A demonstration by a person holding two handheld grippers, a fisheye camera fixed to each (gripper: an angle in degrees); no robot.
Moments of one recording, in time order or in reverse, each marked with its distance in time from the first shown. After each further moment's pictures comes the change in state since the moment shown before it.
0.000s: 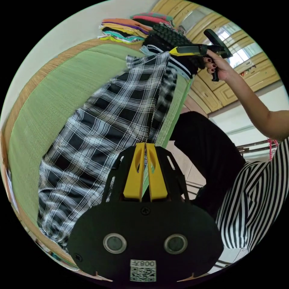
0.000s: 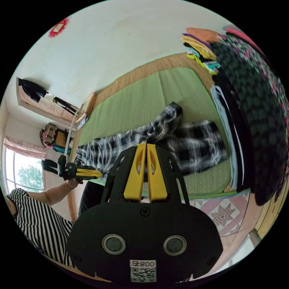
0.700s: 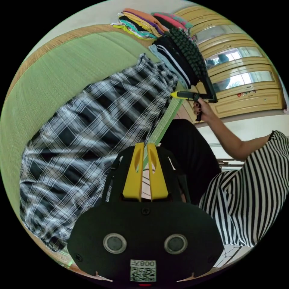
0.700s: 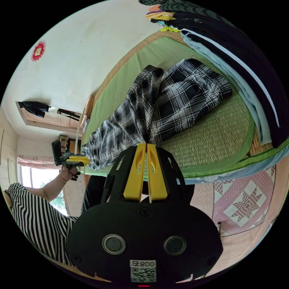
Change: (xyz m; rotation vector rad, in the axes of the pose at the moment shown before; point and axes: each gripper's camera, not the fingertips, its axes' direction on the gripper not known) left arm 0.040 -0.059 -0.103 -0.010 0.213 -0.157; right arm 0.085 0.129 0.069 -0.028 -0.187 0.155
